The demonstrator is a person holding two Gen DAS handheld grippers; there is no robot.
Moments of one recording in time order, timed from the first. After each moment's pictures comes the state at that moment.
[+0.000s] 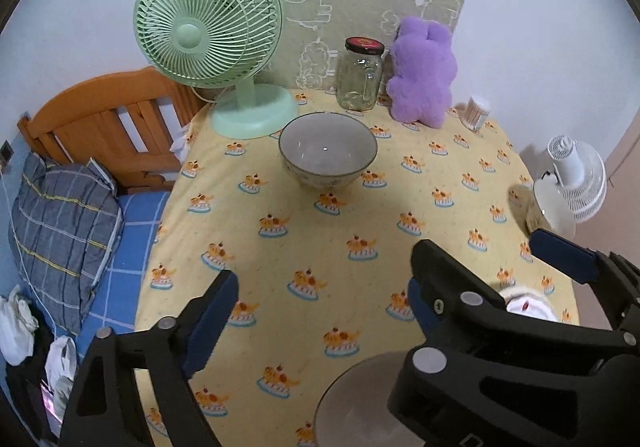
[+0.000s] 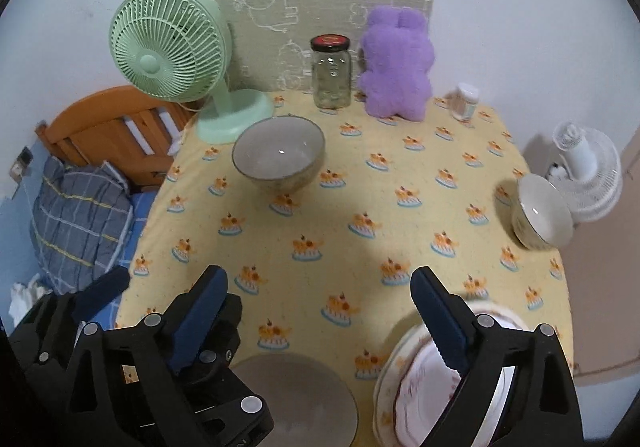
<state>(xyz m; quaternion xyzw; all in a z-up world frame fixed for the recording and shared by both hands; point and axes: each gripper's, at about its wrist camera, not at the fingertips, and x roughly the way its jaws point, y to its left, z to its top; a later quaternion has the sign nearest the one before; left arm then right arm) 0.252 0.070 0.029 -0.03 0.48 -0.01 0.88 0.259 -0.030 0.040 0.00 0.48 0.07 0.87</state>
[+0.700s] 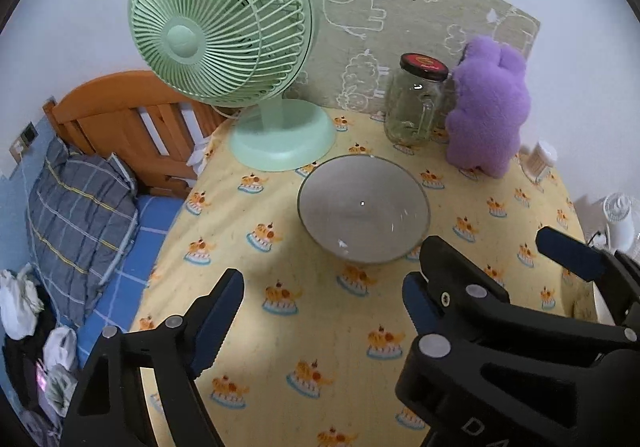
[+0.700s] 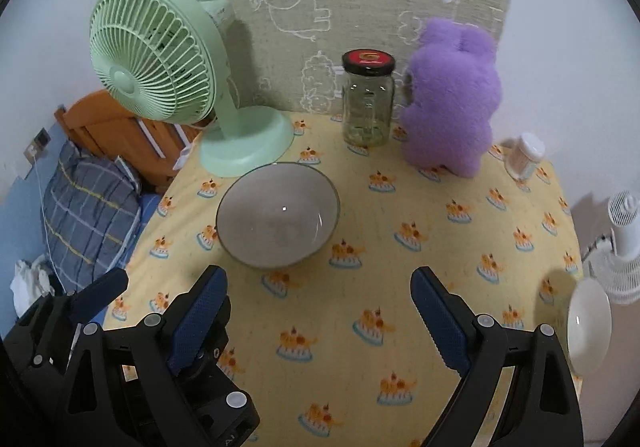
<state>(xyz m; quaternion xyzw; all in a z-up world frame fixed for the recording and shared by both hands) 0.349 0.071 0.001 -0.06 0.47 0.08 0.88 0.382 -0.029 0.007 -0.02 0.47 0.14 0.87</state>
